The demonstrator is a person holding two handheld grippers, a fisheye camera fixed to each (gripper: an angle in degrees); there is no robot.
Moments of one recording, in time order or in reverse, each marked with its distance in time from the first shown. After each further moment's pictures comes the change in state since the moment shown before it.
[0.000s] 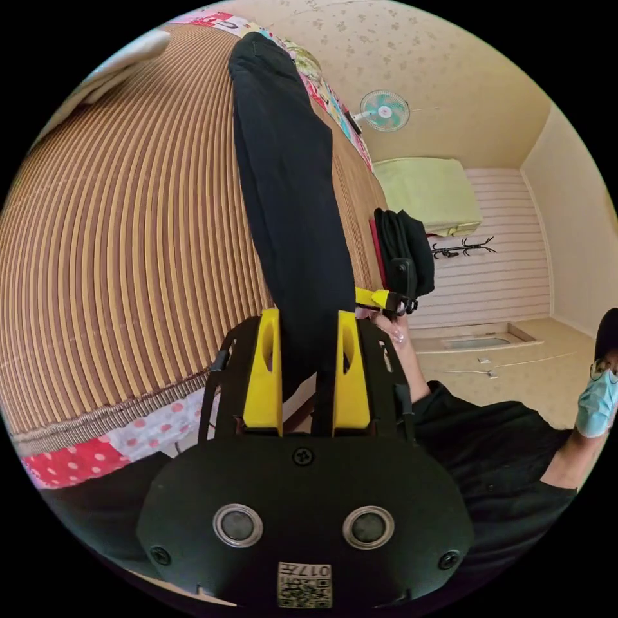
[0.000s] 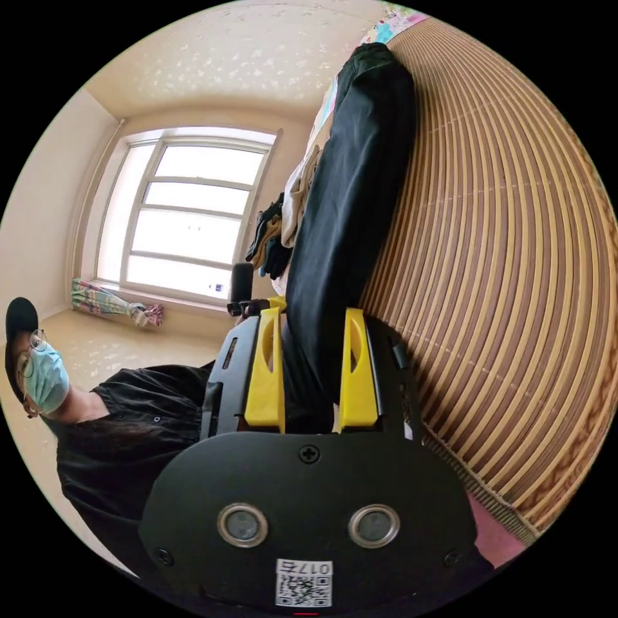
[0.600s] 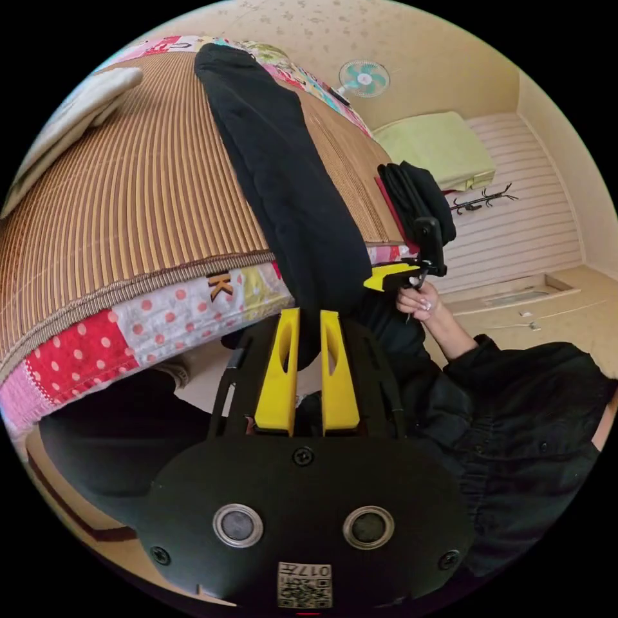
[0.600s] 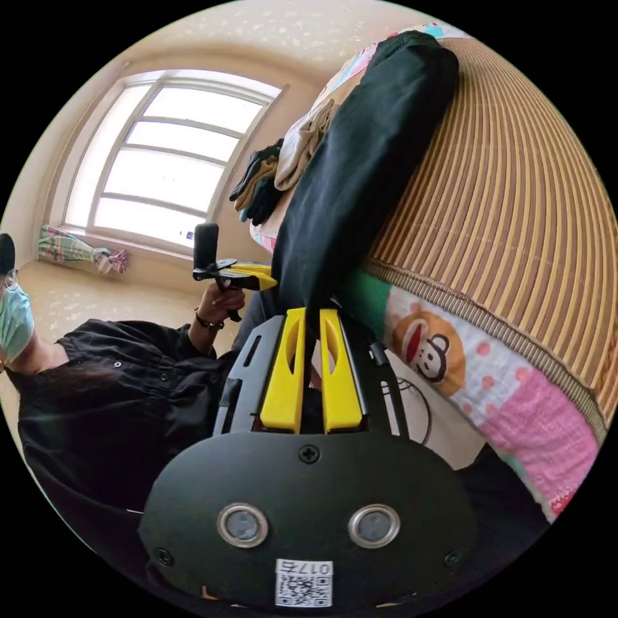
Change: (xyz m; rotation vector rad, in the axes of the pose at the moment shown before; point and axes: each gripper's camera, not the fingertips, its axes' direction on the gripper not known) left arm 0.034 0.040 0.000 -0.115 -0.212 0.125; right arm -0.027 0.069 0.056 -0.227 0.206 -0.187
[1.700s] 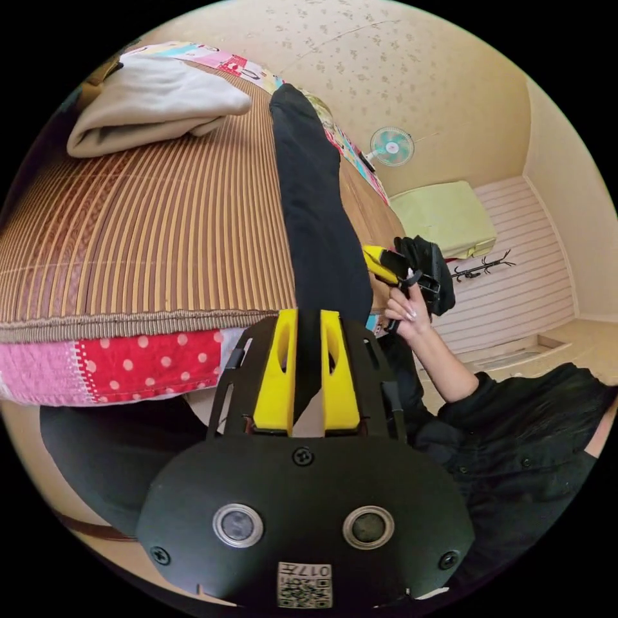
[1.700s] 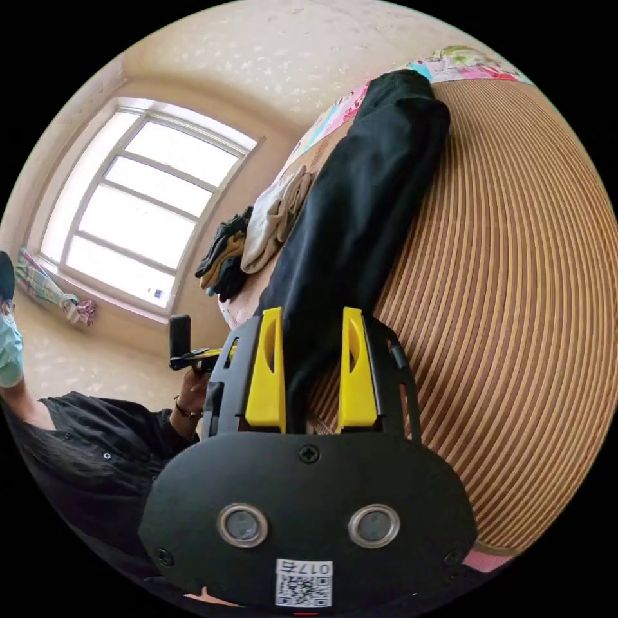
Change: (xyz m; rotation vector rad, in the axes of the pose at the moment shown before) left arm -0.076 -0.003 -0.041 0.282 0.066 -0.131; right arm 0.001 -0.089 0.054 0.408 0.023 0.106
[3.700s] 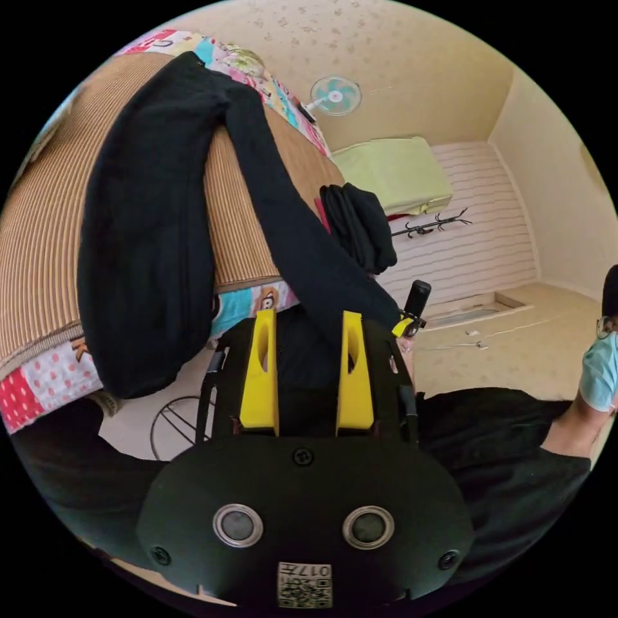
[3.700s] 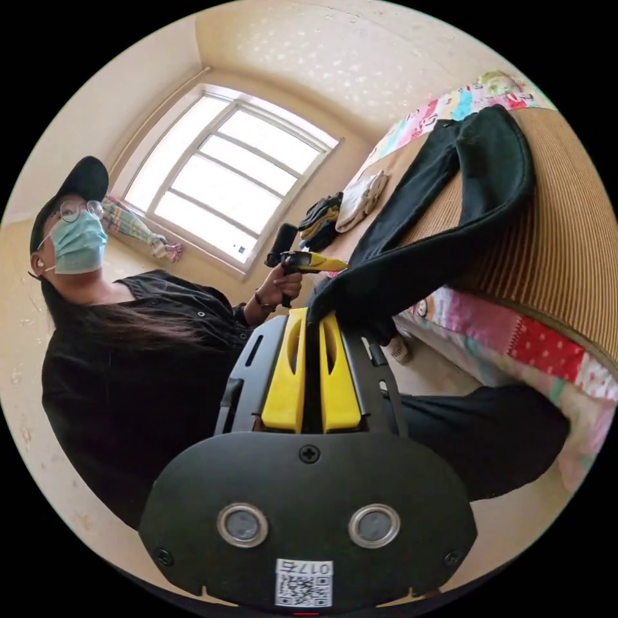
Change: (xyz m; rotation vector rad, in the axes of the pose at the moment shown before) left arm 0.157 0.045 0.107 -0.240 0.239 0.222; right arm -0.096 0.093 -0.272 -0.227 -0.180 -0.300
